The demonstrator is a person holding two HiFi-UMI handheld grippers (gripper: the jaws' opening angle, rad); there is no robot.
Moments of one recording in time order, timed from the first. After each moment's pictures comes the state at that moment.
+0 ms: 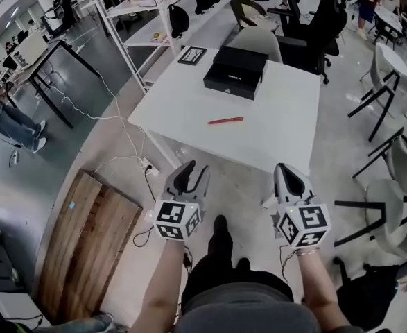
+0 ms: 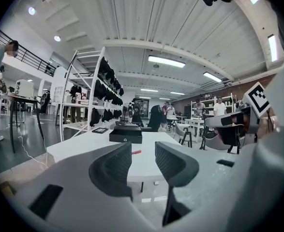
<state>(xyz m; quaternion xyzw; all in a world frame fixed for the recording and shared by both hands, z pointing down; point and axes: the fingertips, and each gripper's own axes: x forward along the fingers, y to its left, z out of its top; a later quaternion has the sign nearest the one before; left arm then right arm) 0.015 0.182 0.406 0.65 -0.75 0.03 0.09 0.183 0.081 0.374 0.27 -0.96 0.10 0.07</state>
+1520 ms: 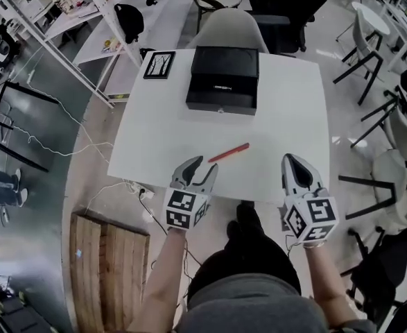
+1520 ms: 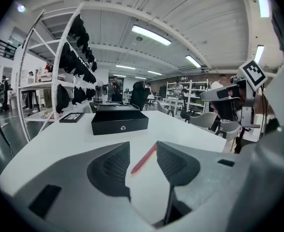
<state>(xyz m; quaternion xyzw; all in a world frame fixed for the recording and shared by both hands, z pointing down) -0.109 0.008 0.496 0.76 -0.61 0.14 0.17 0.068 -0.052 0.409 0.40 -0.90 0.13 0.11</state>
